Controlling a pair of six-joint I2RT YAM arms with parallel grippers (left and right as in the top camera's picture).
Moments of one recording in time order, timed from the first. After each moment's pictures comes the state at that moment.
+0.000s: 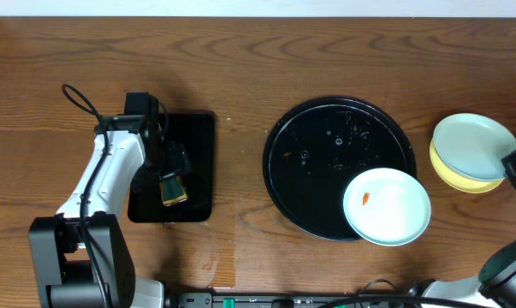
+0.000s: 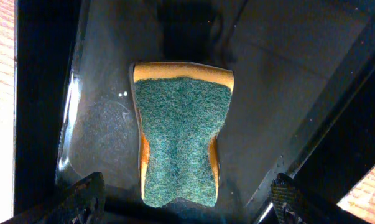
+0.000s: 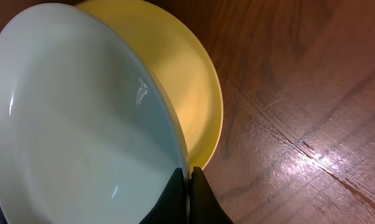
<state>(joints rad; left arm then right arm) 0.03 1.63 1.07 -0.97 0.04 -0.33 -0.74 1.68 1.26 -0.90 -0.13 0.40</state>
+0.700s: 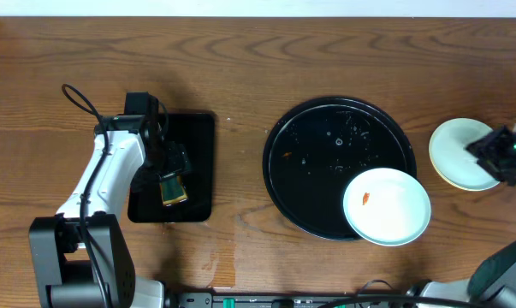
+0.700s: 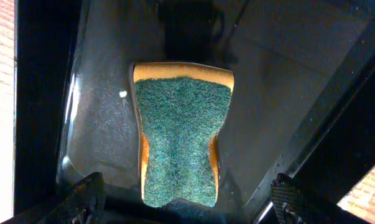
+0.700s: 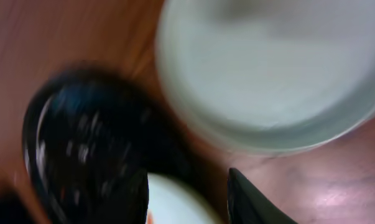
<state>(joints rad) 0.03 1.63 1.07 -0.97 0.04 -0.33 -0.60 1.61 1.26 -0.98 -0.40 0.19</state>
